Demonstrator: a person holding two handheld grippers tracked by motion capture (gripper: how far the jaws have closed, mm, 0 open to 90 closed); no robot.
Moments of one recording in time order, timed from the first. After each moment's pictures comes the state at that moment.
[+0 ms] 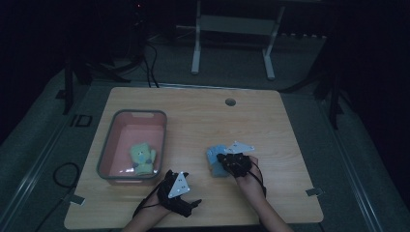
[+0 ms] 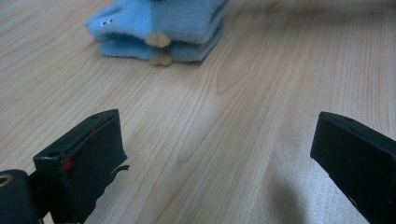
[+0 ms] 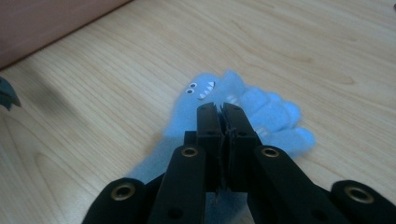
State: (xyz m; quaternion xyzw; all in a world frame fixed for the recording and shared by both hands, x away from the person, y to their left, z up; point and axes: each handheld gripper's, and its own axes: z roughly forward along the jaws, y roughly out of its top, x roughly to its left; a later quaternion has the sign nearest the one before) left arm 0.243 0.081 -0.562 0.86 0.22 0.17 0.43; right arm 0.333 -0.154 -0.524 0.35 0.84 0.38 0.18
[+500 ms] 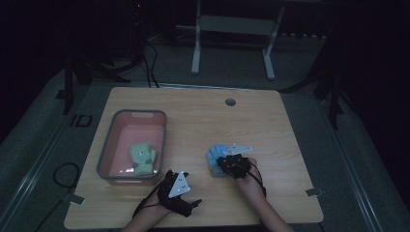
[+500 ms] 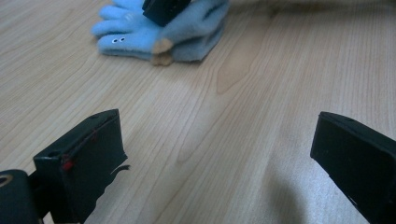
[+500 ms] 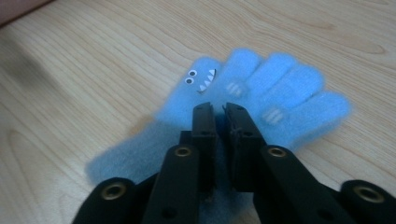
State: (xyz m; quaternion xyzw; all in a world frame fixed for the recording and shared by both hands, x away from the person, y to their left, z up) left arm 0.244 0.080 -0.560 0.86 0.22 0.16 0.43; right arm 0.341 -0.158 -0.544 0.35 0.85 0.36 0.15
